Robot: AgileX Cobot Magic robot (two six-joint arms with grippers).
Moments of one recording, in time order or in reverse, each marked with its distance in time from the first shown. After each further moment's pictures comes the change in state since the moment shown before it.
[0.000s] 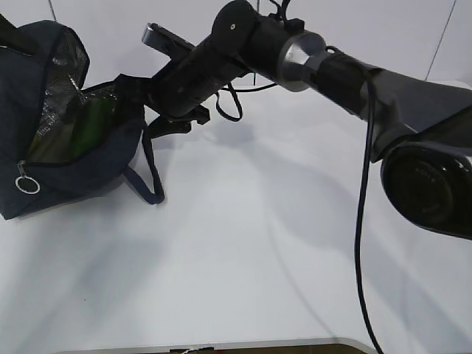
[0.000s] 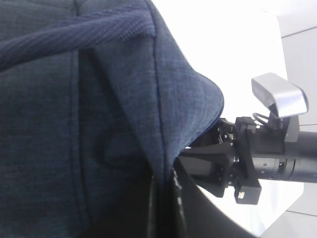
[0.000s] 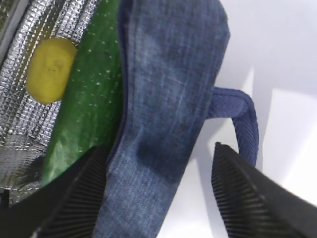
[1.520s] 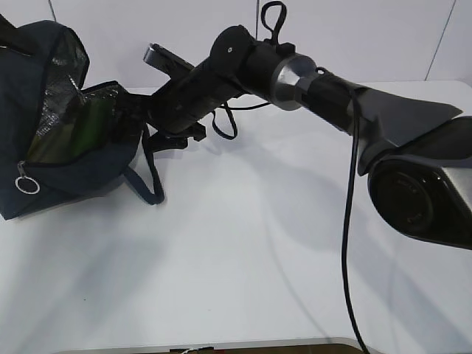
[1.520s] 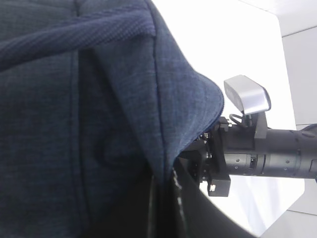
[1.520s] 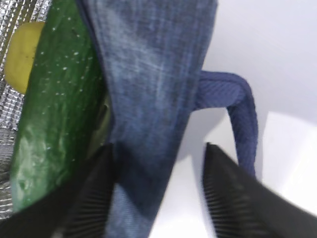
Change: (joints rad) left arm 0.000 0.000 0.000 0.002 0.000 0.004; right arm 0.000 0.059 0.000 0.072 -0.036 -0.024
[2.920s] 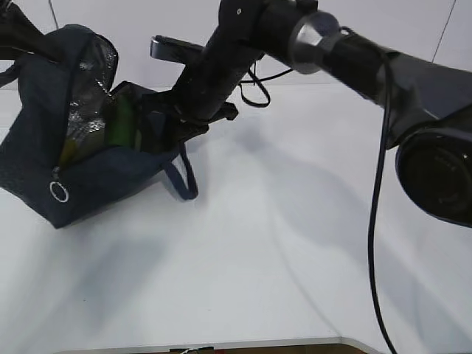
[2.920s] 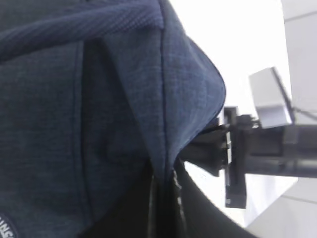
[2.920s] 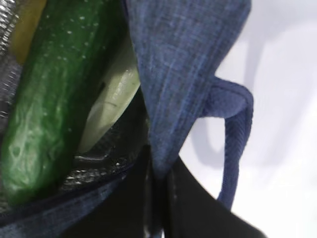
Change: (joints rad) left arm -0.083 0.000 0.000 0.040 0.001 -0.082; right arm -0.017 -0.095 -0.002 -0.269 0.262 -0.013
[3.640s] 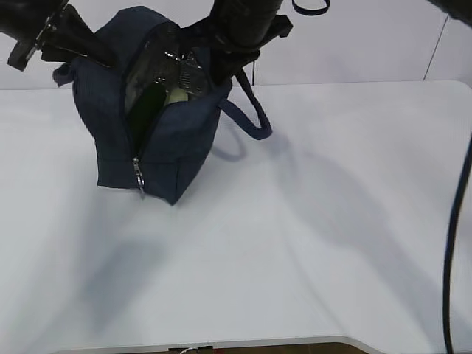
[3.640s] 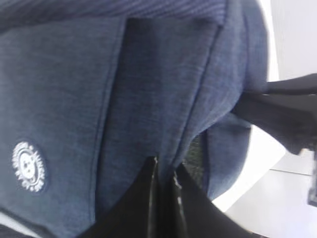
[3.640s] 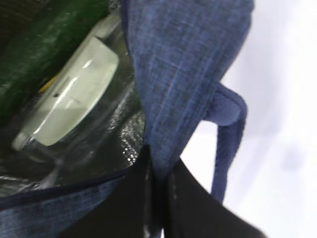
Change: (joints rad) left arm -0.171 0.000 0.000 -0.001 -0.017 -0.069; right arm 0.000 -0.259 0.045 -0.394 0.100 0.060
